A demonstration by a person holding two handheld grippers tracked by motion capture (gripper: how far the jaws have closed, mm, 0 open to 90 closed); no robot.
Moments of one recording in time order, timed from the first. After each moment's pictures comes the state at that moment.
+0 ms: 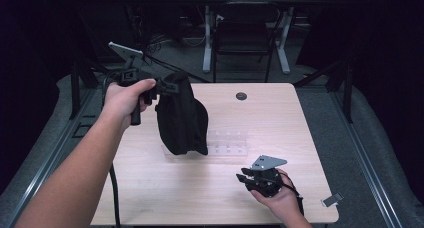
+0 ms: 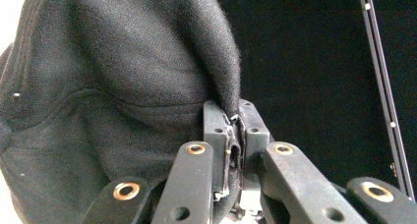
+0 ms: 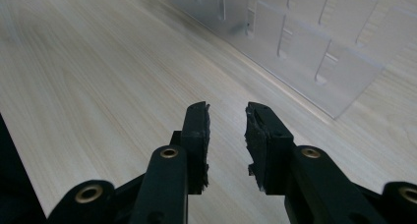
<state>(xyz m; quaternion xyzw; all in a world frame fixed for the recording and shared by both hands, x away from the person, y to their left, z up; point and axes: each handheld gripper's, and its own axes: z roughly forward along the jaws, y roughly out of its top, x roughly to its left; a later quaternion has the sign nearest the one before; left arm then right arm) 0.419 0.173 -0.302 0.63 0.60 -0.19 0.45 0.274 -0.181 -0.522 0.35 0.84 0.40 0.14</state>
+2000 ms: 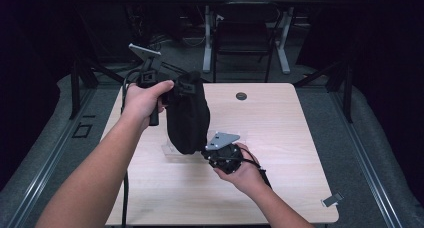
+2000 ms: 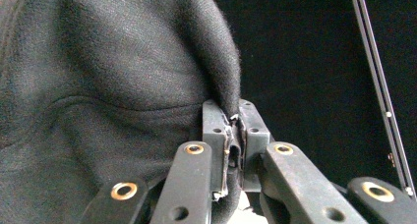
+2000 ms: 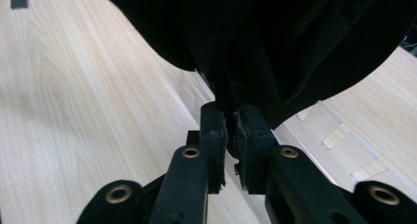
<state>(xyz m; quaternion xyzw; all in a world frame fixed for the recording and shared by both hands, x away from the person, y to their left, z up) 0.423 0.137 -0.310 0.65 0.58 -0.19 0.46 0.316 -0.080 -0.468 0.25 0.87 0.39 0.18</state>
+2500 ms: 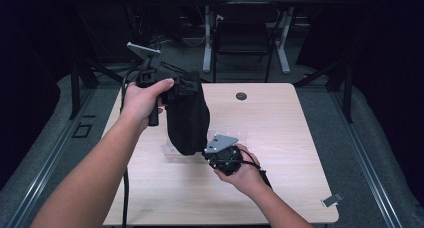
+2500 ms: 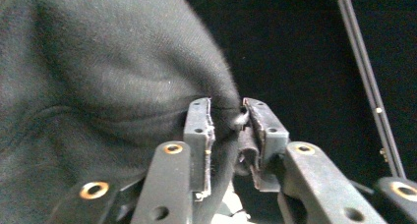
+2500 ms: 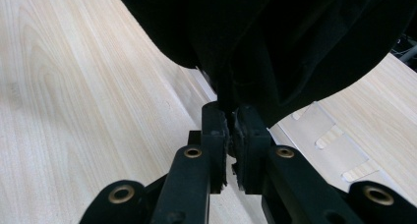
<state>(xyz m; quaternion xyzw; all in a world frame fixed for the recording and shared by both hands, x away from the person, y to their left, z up) 0.417 0.139 -0.303 0.64 0.56 -0.19 0.49 0.312 -0.079 -0.469 0.23 0.87 0.37 0.20</state>
